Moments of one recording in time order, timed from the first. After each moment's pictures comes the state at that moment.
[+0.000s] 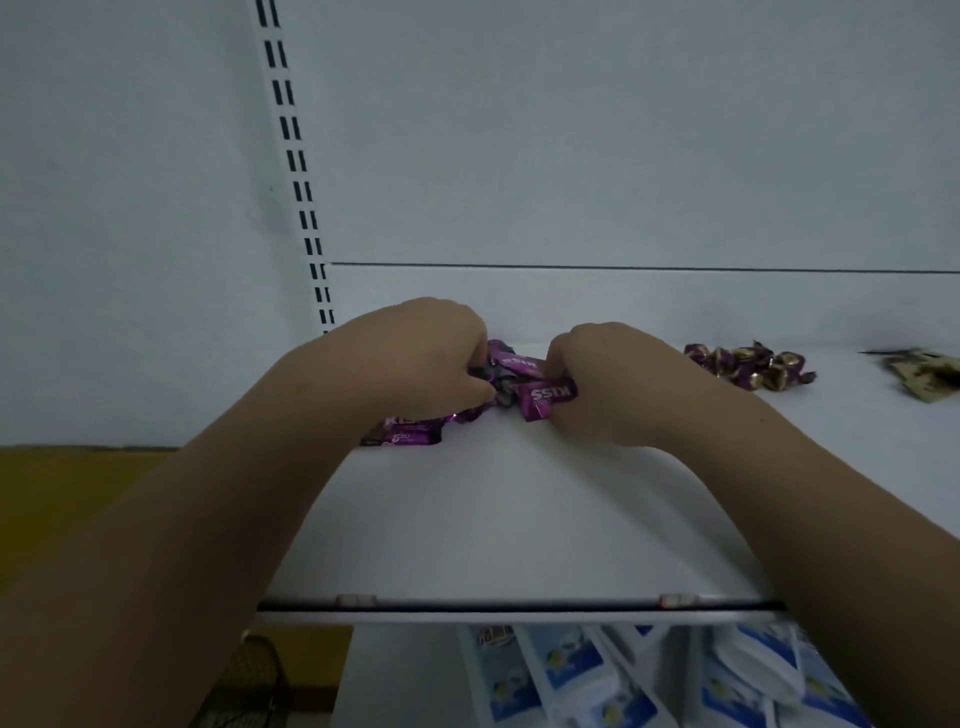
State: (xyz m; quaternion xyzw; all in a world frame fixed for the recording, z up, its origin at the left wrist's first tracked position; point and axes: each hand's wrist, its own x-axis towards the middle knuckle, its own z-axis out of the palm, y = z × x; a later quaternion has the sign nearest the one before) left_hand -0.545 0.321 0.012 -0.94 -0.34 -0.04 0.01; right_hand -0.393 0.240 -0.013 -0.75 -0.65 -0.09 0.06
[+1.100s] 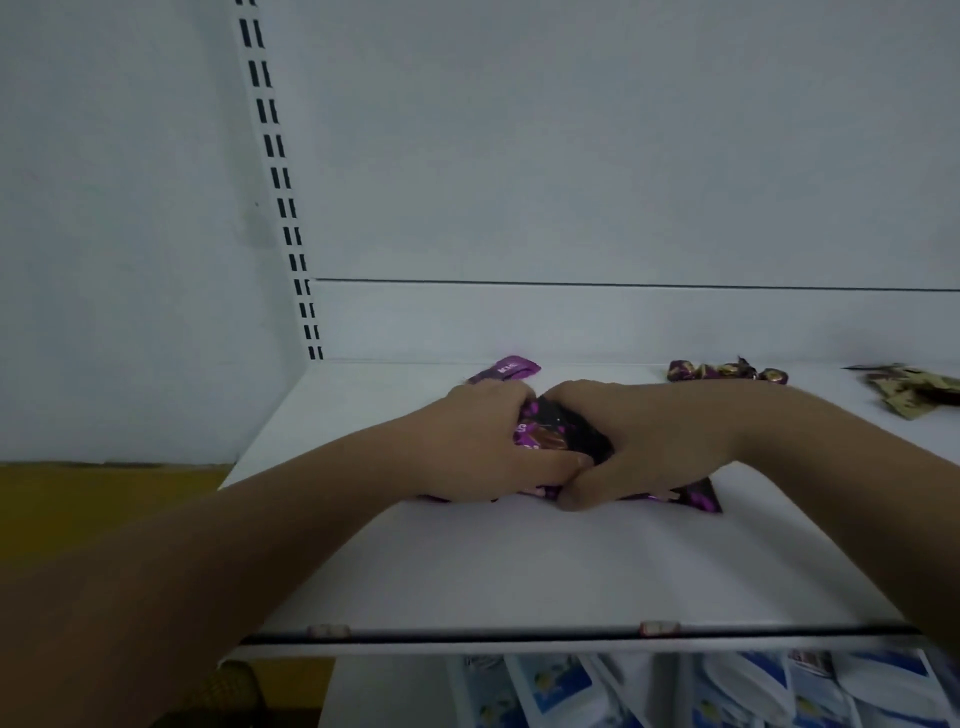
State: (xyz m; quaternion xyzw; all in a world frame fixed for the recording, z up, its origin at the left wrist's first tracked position) left_hand -0.518 0.302 -0.027 -0.93 -0.27 -0.06 -0.25; right_hand -0.375 0.209 0.007 -0.68 -0.70 0.22 0.00
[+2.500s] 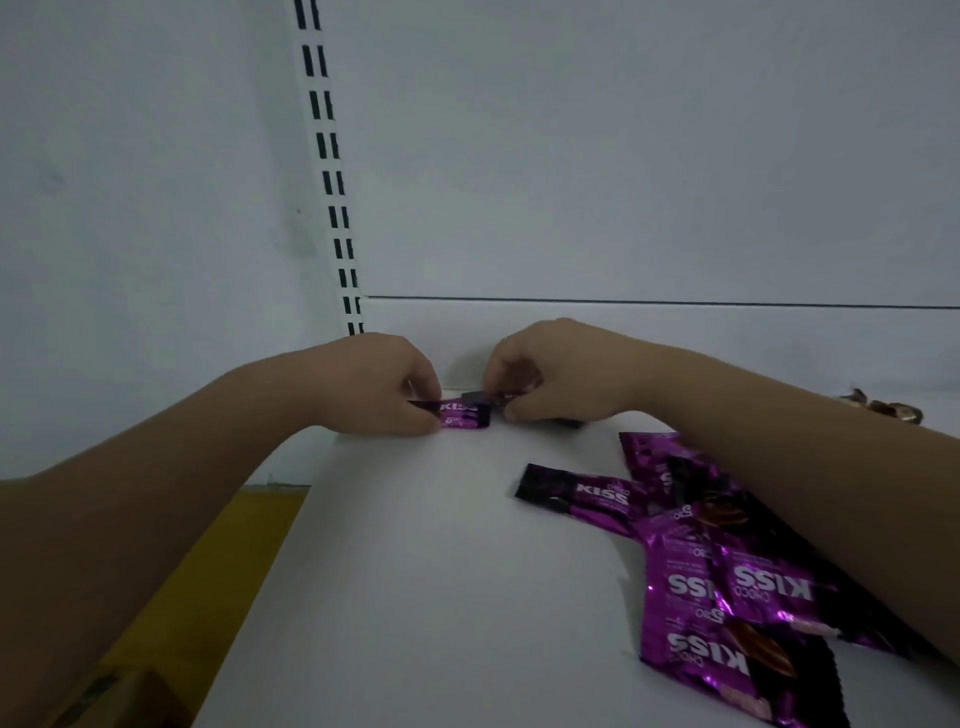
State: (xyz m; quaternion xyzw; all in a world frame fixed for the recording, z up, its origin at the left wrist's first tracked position) left_hand -0.587 0.443 -0.004 -0.94 -0.33 0.01 -0.06; right_hand -0.396 0.352 0.001 -0.65 -0.76 0.07 0.09
